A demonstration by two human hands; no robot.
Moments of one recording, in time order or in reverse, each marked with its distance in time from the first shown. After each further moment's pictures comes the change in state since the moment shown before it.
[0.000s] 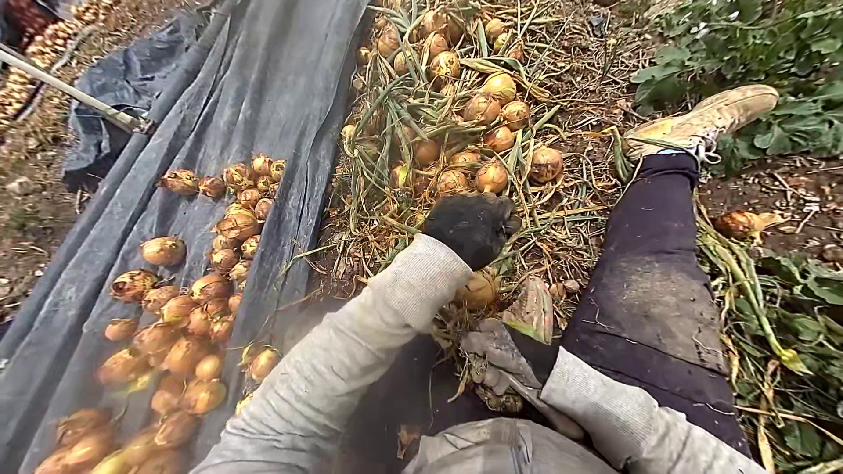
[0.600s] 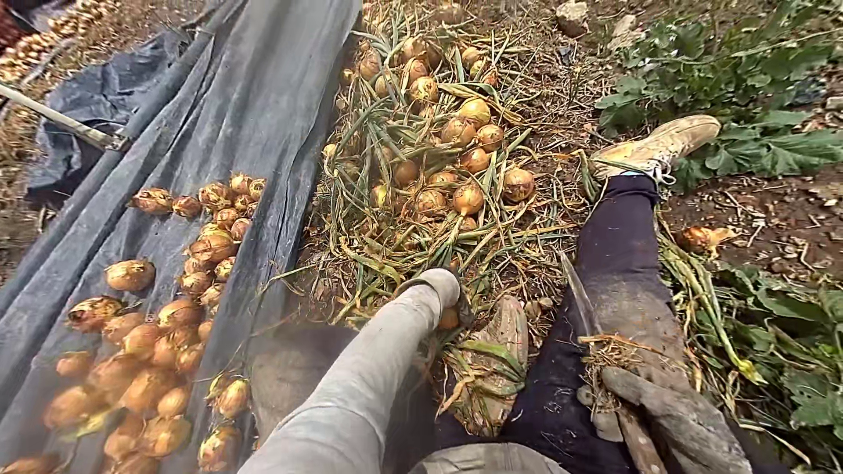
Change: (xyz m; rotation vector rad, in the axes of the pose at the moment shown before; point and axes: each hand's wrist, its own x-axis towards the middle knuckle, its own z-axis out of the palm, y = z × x) left_hand 0.056 -0.020 0.152 0.117 -0.792 -0.467; right_hand -0.166 -0.019 -0.048 0.348 0.674 -0.113
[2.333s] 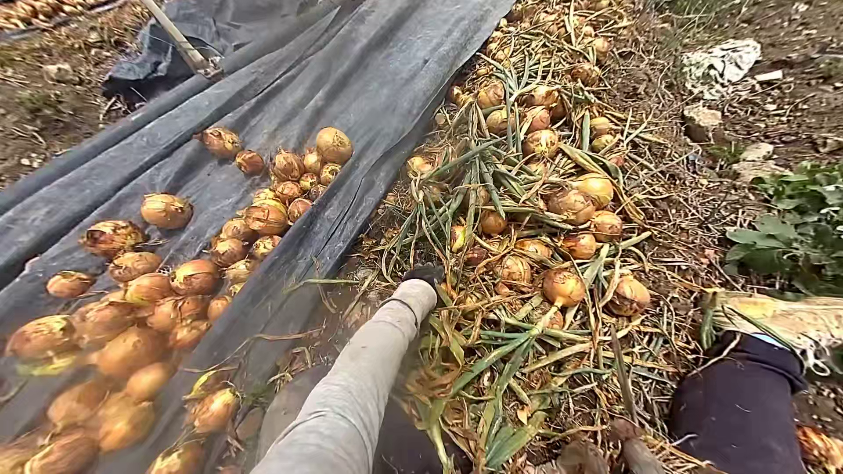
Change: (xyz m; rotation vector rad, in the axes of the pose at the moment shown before) left_hand 0.101 -0.212 -0.025 -0.448 0.265 -0.078; right_hand 0.121 -0.026 0.094 -0.085 -0.121 -0.489
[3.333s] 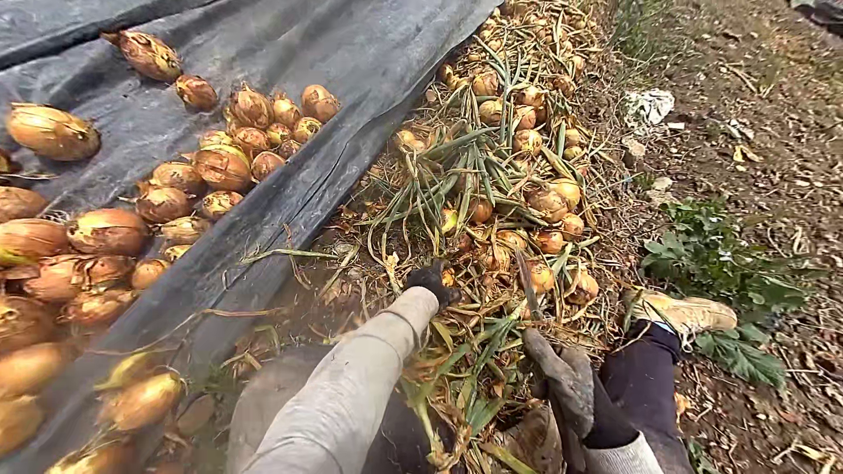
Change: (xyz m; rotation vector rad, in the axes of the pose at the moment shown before) left_hand -0.043 0.022 0.024 -0.612 0.039 0.059; right_hand 0.057 0.001 0.062 -0.433 0.016 0.110
